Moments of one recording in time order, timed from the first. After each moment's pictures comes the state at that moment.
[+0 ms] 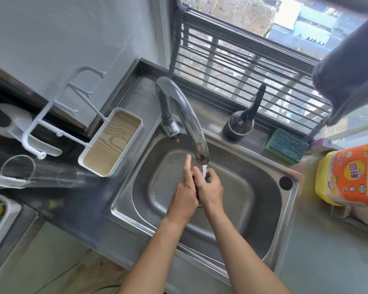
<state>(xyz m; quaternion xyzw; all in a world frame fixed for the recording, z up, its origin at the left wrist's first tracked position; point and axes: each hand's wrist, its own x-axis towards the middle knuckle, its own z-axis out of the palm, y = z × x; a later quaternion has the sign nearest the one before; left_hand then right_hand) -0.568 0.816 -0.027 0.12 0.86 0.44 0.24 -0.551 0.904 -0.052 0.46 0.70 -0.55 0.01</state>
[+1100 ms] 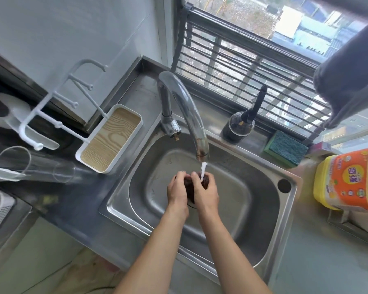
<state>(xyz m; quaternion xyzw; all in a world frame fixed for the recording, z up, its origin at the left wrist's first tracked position) -0.578 0.833 -0.047 -0.38 0.56 0.67 0.30 -0.539 0.894 -0.055 0.49 0.65 -0.58 0.02</state>
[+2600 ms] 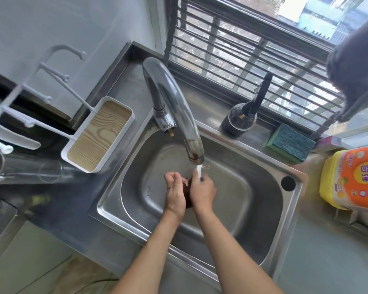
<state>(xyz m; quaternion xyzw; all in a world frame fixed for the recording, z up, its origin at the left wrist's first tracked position) -0.558 0.824 -0.091 -0.19 0.69 0.66 0.23 -0.553 0.899 -0.094 0.53 0.69 -0.50 0.03</state>
